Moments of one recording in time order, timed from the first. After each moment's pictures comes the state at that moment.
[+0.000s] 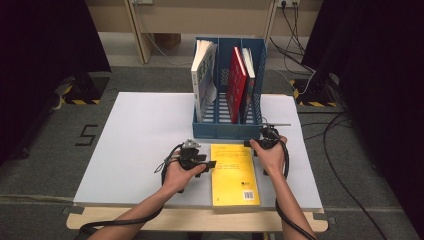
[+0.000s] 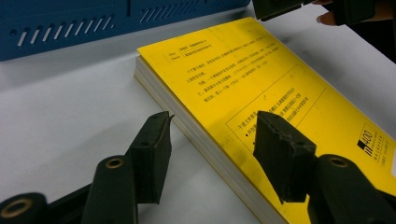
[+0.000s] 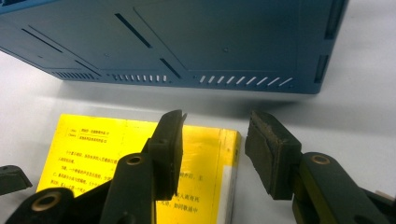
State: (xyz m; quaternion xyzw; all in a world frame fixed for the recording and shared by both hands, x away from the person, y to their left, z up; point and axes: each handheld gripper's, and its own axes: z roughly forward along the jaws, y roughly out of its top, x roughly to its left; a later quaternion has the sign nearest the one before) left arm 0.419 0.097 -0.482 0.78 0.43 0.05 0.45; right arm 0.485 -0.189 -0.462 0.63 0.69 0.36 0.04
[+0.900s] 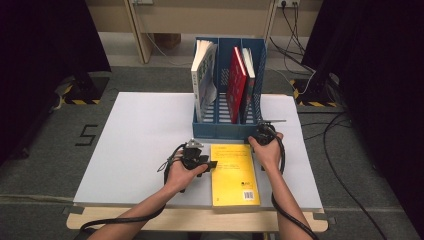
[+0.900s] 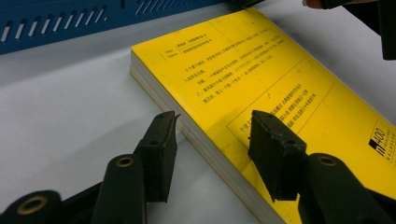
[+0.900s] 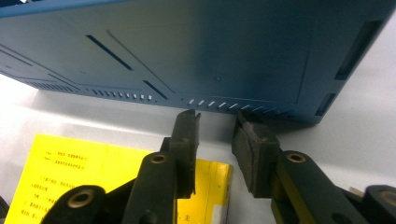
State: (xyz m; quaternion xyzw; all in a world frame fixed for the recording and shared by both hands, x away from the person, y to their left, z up) left arm 0.423 0.090 -0.487 0.79 0.43 0.04 0.44; right arm 0.504 -0.182 -0.468 0.63 0.70 0.34 0.06
